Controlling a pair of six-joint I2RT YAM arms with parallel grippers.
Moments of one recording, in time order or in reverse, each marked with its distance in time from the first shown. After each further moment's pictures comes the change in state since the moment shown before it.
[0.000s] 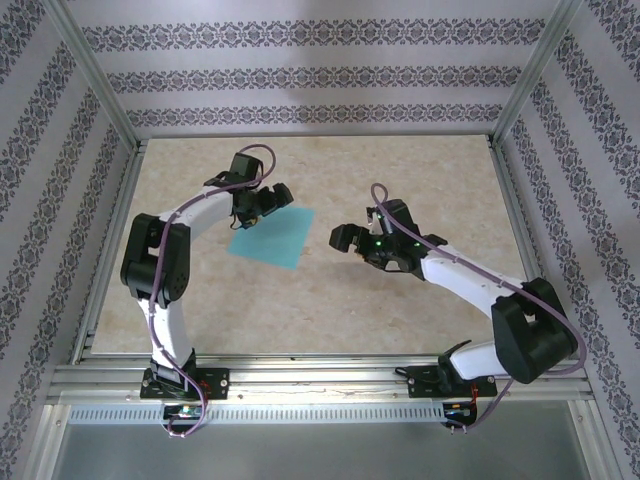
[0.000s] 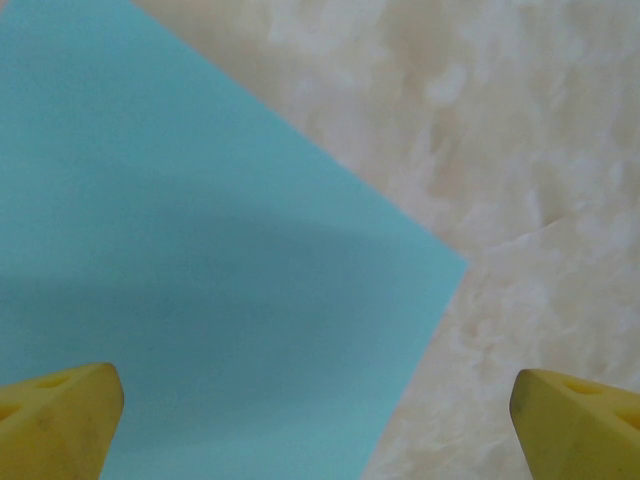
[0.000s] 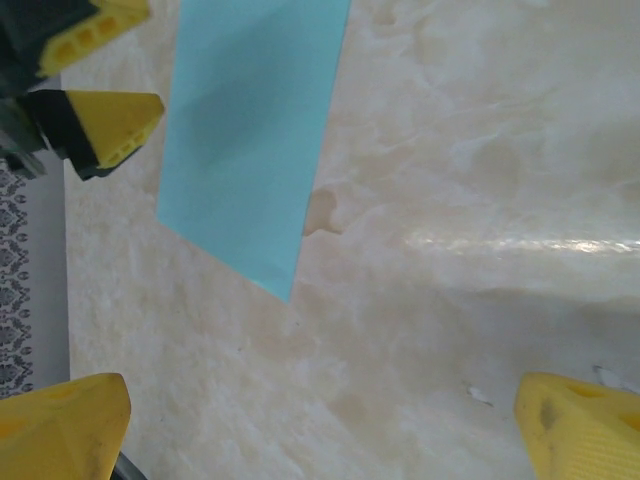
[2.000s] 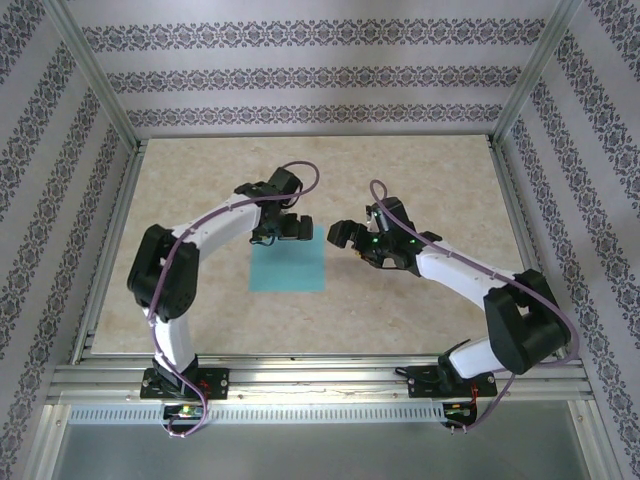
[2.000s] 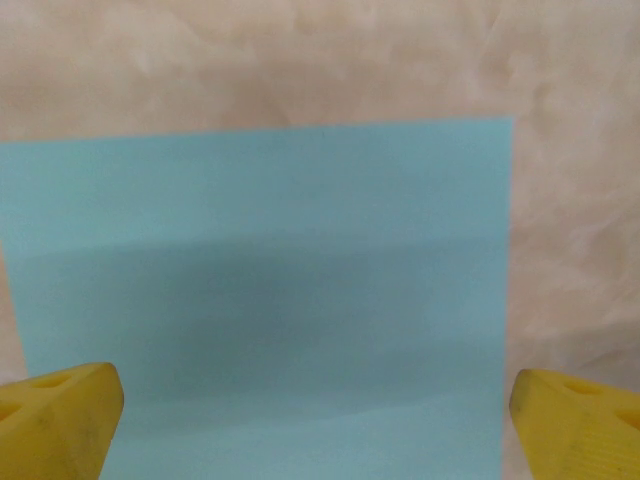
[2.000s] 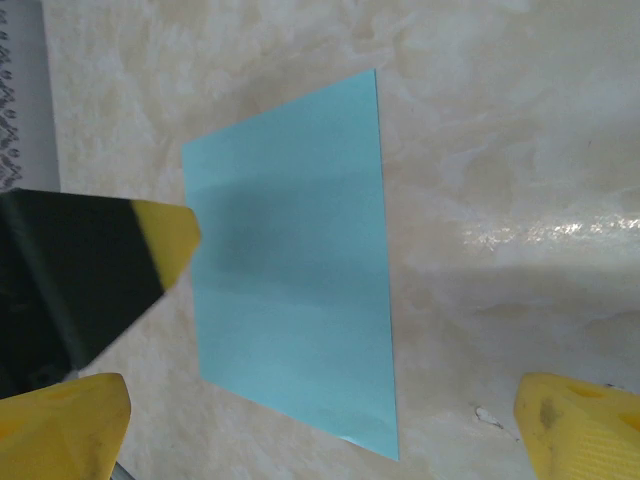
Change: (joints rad) left arm -0.245 -0.048 0.054 -0.318 -0.215 0.222; right arm -0.006 0.048 0.016 0.014 0.015 0.060
